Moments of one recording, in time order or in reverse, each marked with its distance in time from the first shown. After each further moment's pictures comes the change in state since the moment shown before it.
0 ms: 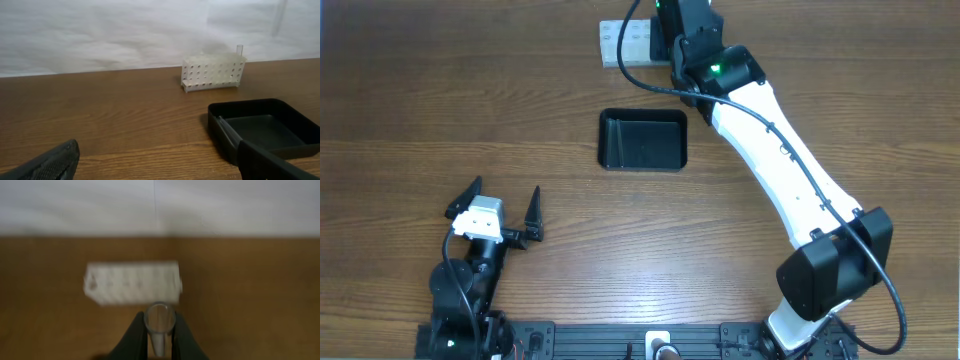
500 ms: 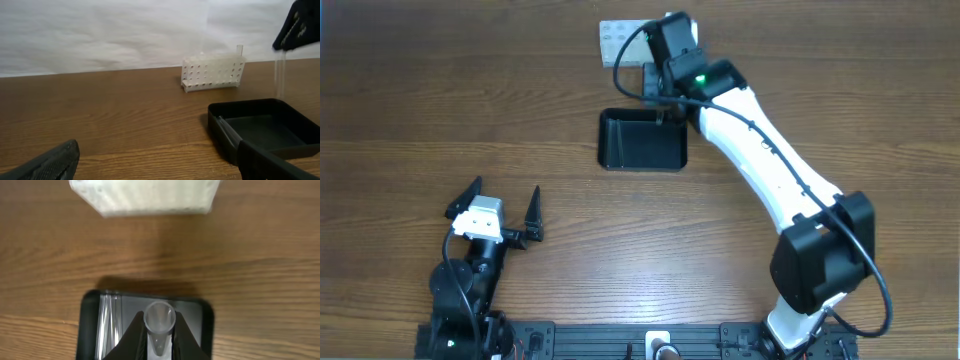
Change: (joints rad) left arm 0.000 0.000 0.000 0.000 0.000 0.000; right arm 0.023 0.040 -0.122 -0.127 -0.191 0.125
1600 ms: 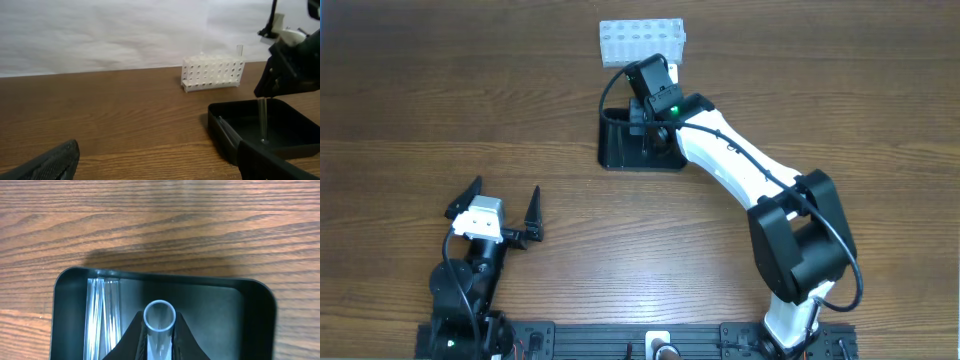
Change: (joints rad) left arm 0.000 0.000 0.000 0.000 0.000 0.000; right arm 0.056 0.079 -0.205 0.222 -0.022 0.072
